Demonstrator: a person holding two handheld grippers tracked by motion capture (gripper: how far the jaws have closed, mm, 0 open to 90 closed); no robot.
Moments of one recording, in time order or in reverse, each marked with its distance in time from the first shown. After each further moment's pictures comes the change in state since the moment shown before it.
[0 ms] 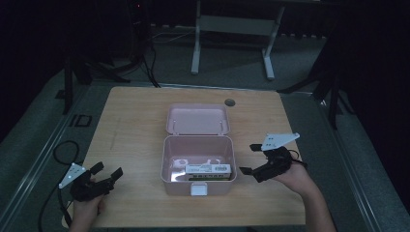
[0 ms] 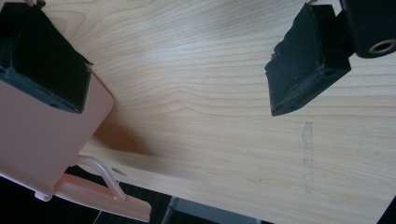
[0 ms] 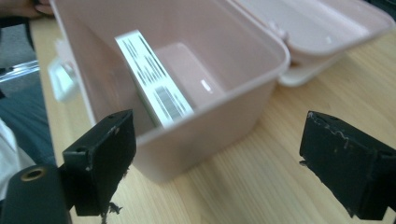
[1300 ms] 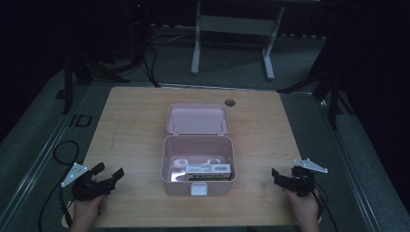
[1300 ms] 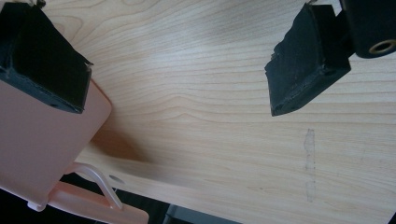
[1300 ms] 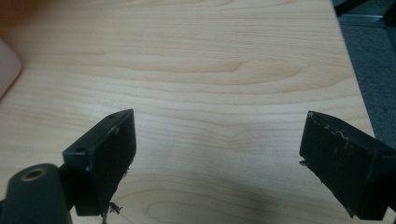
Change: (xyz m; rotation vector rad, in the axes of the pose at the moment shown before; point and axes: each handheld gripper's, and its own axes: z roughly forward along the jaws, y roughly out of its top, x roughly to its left) left arm -0.001 -0.001 0.003 0.031 0.006 0.002; right arm -0.016 -0.137 -0.003 -0.030 -0.672 0.631
